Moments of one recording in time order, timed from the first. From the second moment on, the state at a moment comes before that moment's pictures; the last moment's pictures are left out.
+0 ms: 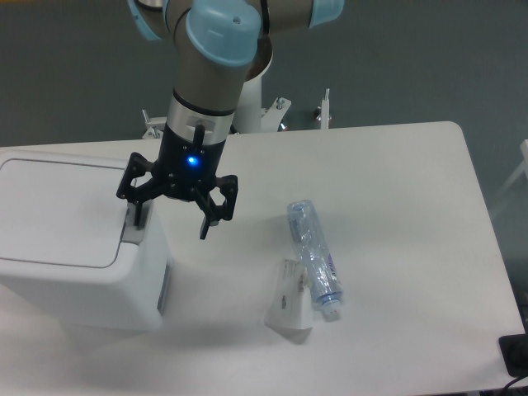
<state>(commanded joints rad) 2.28 -1.72 -1.57 -1.09 1.15 0.26</state>
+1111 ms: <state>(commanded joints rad) 2.60 -1.83 -1.50 -1.03 1.15 0.52</state>
